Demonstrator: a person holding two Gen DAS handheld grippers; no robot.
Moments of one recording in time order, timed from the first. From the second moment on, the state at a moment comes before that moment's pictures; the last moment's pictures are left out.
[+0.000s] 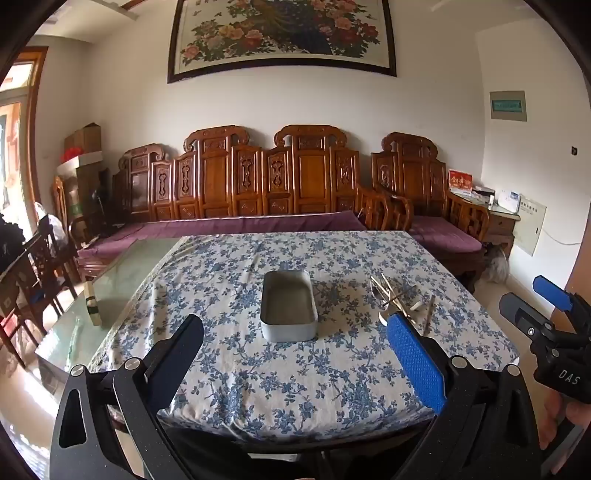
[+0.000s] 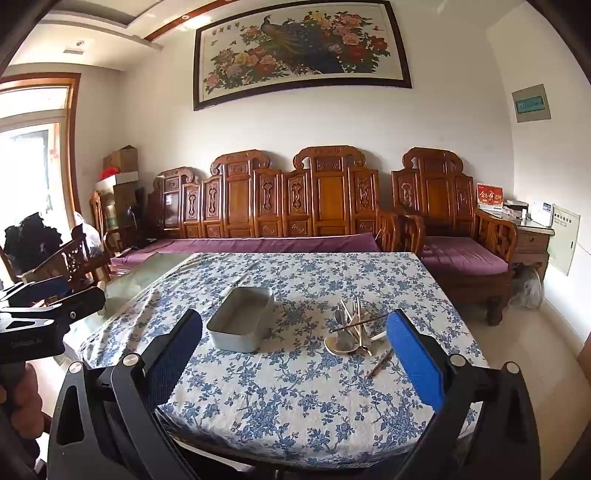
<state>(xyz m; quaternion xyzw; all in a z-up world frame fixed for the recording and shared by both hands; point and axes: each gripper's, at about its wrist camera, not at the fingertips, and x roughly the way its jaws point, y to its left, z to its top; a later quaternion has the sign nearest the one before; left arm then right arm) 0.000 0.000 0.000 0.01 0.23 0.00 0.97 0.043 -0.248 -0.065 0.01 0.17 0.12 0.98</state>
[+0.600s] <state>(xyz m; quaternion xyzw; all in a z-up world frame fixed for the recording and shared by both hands) 0.003 0.001 -0.002 0.01 0.23 0.00 0.97 0.041 -0.248 -0.064 0.01 0.17 0.12 0.98</state>
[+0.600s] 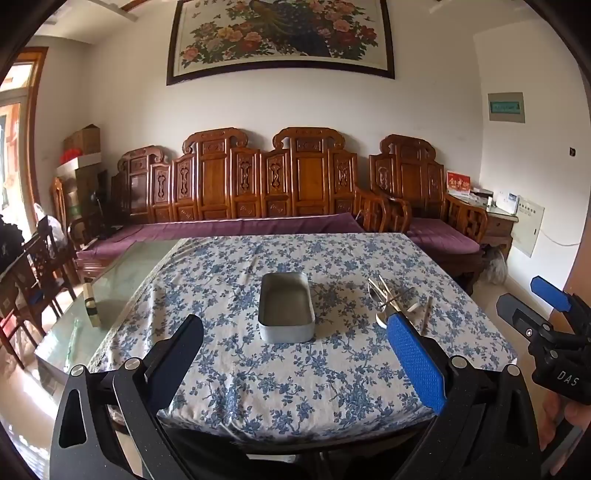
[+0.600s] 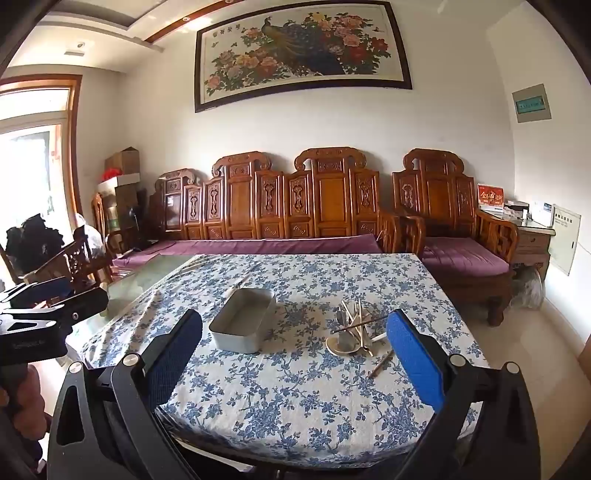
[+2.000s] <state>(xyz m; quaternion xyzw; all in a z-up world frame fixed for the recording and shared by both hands) 0.001 -0.015 0.015 0.01 0.23 0.00 0.97 0.039 -0.243 -0.062 0.01 0.17 0.12 0.98</state>
